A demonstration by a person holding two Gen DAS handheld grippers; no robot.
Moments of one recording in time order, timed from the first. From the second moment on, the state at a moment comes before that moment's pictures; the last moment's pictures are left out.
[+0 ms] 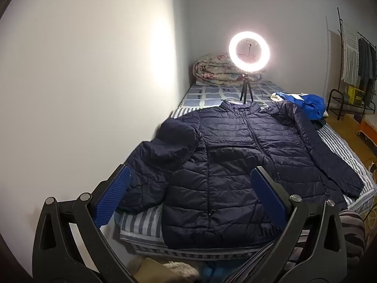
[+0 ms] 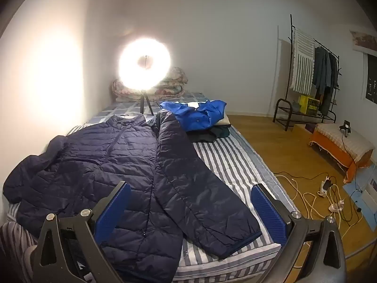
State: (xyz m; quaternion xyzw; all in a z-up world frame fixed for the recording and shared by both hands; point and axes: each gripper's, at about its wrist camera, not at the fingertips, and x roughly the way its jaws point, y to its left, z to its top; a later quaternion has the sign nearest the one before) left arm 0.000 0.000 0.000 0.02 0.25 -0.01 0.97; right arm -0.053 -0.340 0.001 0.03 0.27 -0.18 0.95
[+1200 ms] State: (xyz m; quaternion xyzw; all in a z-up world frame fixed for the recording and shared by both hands) left arm 0.002 0.006 0.025 0.02 0.23 0.01 0.97; right arm -0.061 -0.331 0.007 0.05 0.25 -0.17 0.95
